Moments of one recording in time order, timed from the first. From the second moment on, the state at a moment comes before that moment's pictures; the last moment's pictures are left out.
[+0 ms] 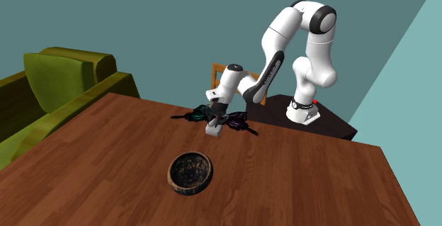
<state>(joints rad) 0.07 0.20 -0.12 -2.37 -0.07 2.90 -0.76</state>
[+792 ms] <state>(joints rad) 0.07 0.07 -0.13 -2.35 -0.08 2.74 -0.76</state>
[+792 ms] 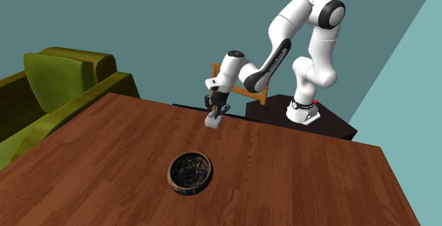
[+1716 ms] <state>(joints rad) 0.08 -0.05 -0.12 -2.28 -0.09 2.55 -0.77</state>
